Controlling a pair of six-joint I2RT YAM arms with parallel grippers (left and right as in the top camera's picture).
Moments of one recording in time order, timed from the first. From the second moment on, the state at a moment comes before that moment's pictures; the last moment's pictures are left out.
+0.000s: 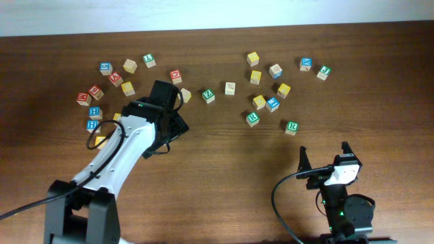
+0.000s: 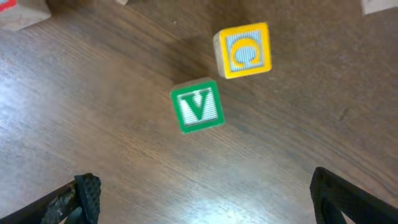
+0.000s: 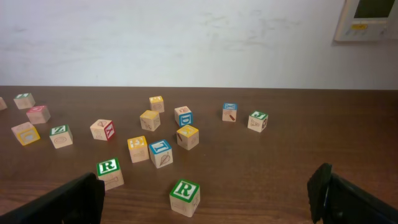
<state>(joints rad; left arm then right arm) -0.30 1.68 1.19 -0.88 -0.13 -0.88 0.03 0.01 0.01 -0.07 -0.02 0.03</state>
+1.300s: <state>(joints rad) -0.19 1.85 1.72 -1.01 -0.15 -0.26 0.03 0.01 0.01 -0.07 -0.02 0.03</state>
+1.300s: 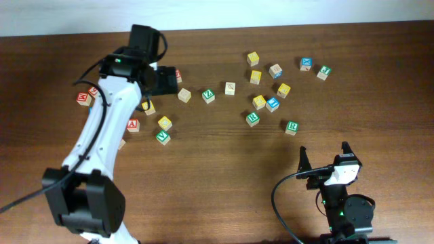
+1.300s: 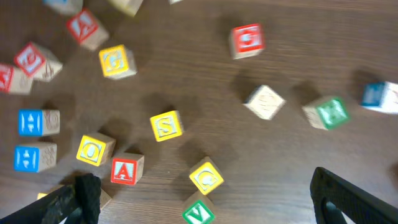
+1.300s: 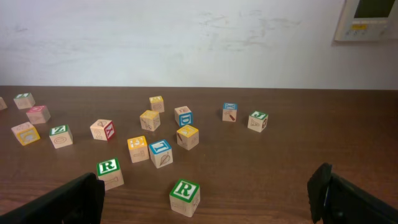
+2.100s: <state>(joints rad) -0.22 2.05 1.72 -1.08 0.03 -0.35 0.03 0.01 0.01 -0.07 -0.02 0.03</state>
